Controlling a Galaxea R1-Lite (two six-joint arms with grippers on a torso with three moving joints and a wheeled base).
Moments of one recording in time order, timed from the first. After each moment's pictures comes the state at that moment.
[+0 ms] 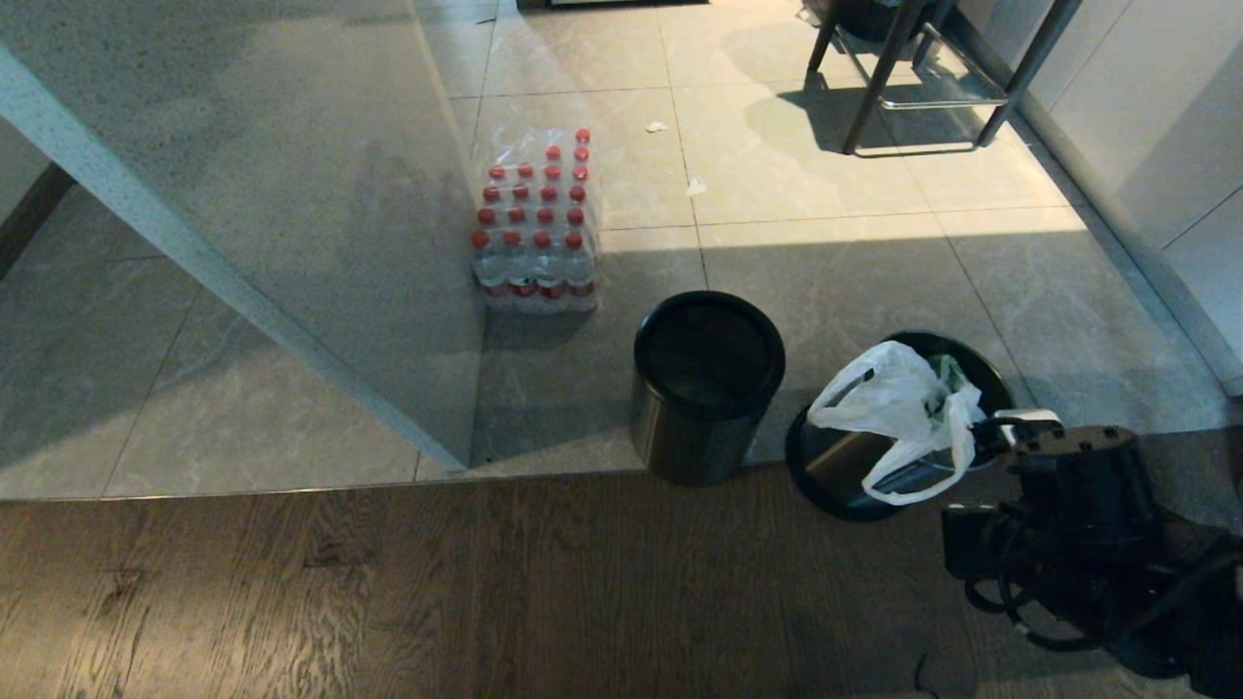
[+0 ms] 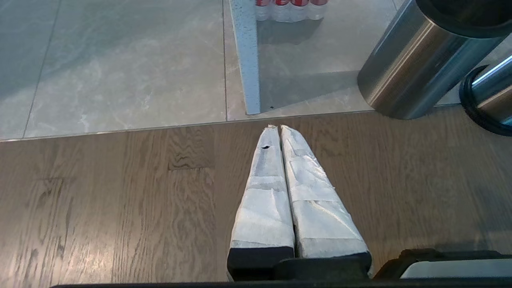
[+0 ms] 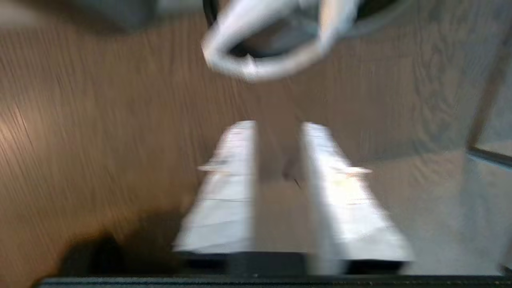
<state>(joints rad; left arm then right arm) 0.00 0.00 0.00 0.00 0.00 0.01 0.41 1.67 -0.42 -0.64 -0.55 0.20</state>
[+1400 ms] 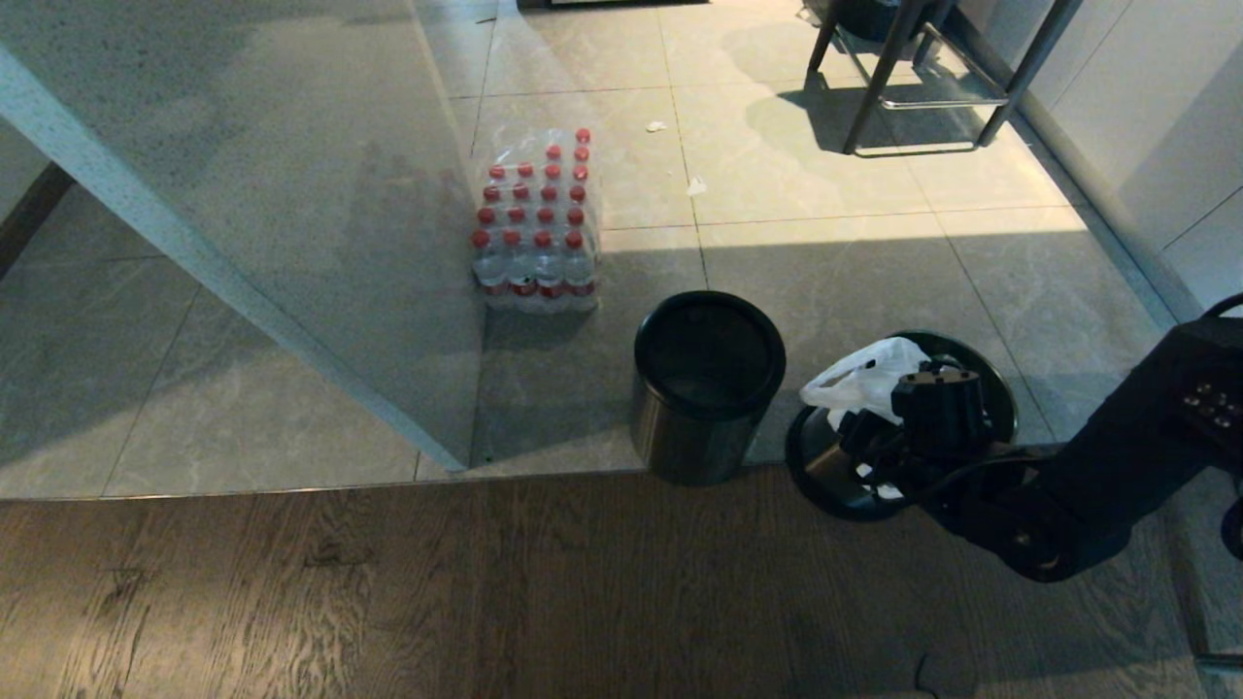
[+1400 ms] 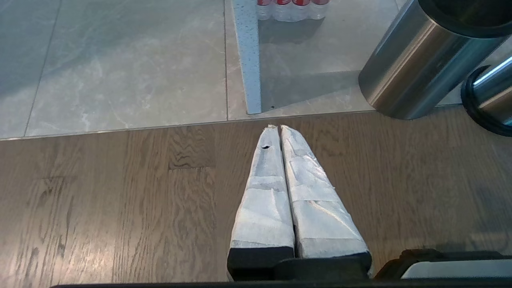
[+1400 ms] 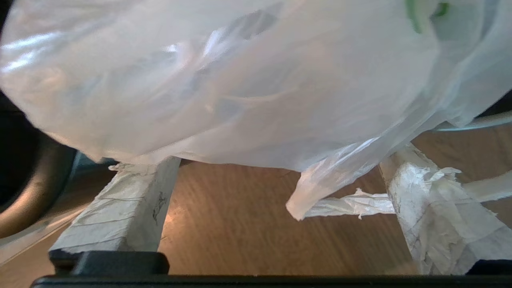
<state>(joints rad) 0.00 0.00 0.00 0.00 0.00 0.01 0.29 2.11 -0.77 -0.91 -0.40 0.63</state>
